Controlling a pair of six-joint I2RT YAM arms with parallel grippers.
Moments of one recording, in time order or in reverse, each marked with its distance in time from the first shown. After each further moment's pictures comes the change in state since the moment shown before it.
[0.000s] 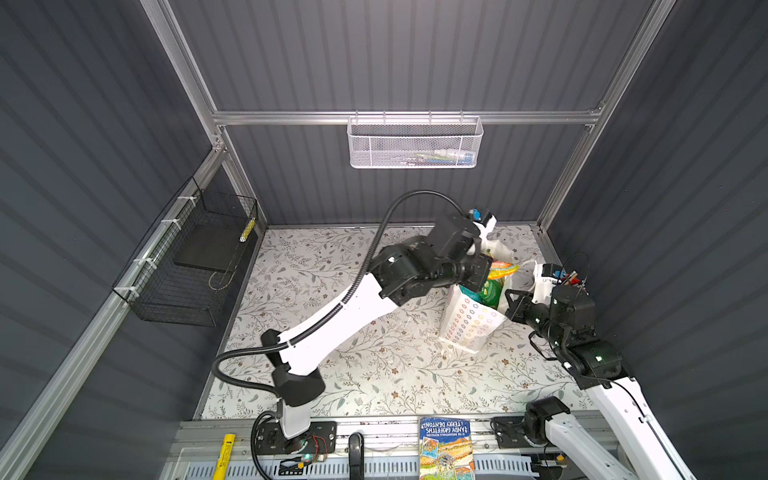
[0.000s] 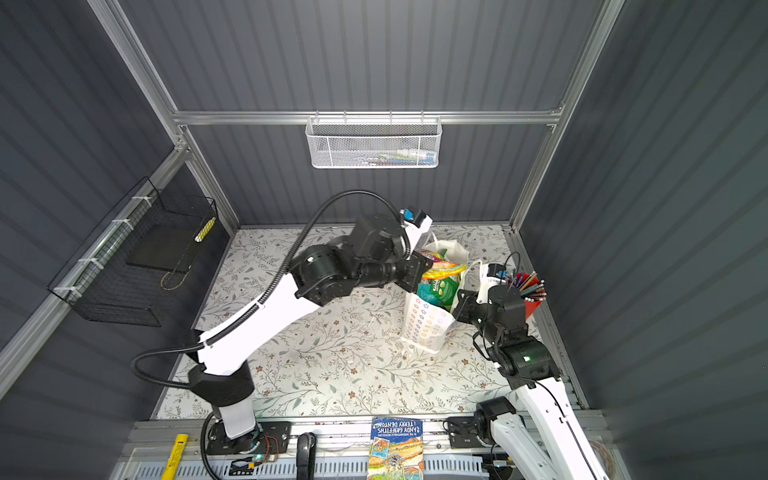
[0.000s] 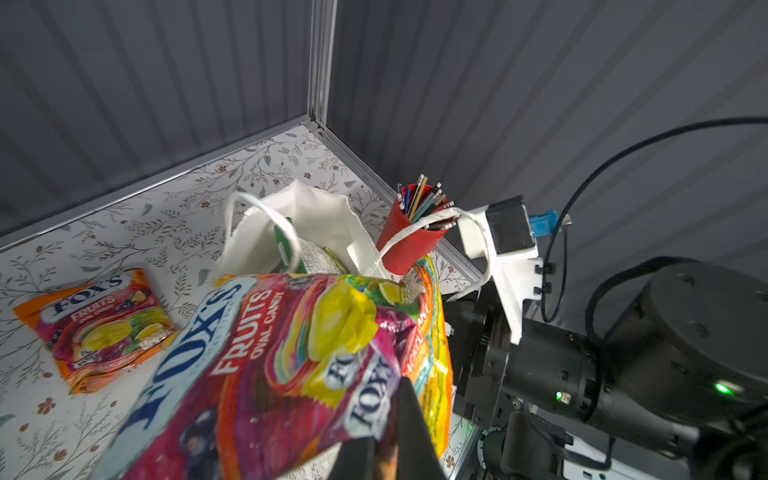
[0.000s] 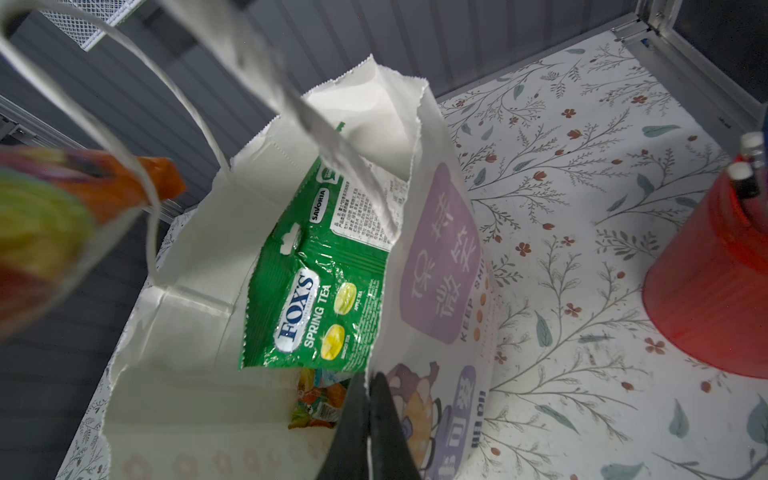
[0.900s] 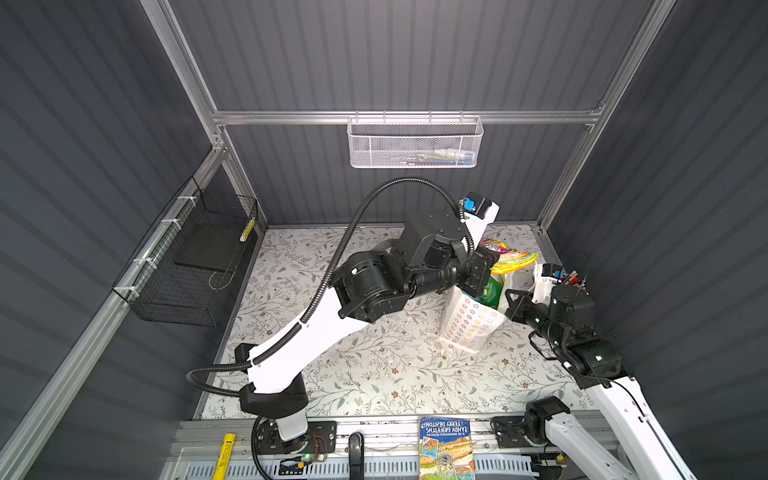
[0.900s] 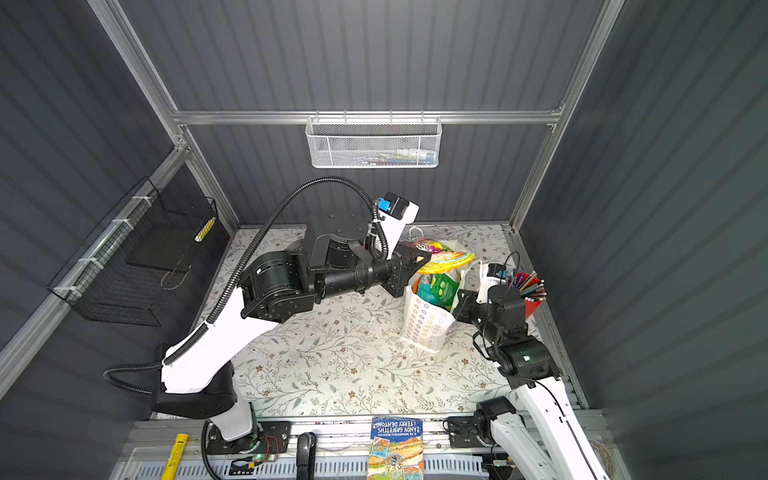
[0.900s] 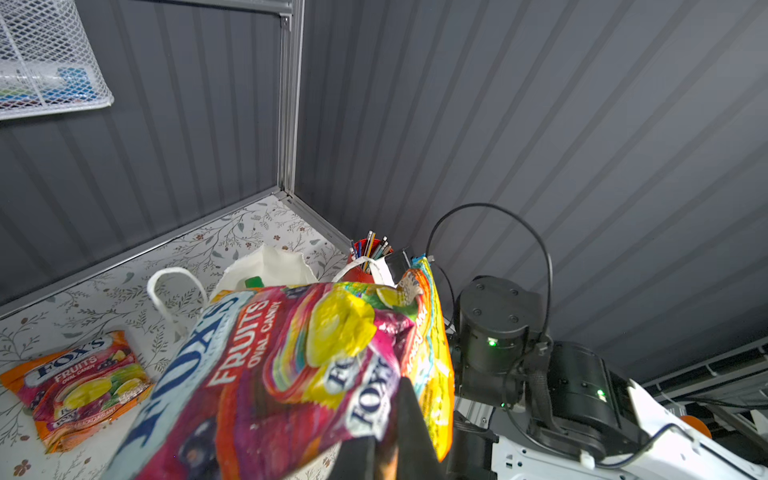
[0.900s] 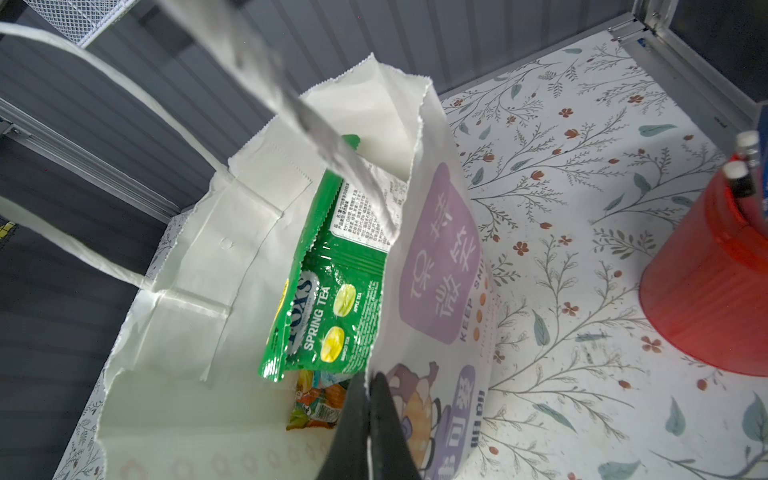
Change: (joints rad) left arm -0.098 -0.172 0.030 0.046 -0.047 -0.002; right arm 0.001 0.006 0.002 -0.003 0.005 0.000
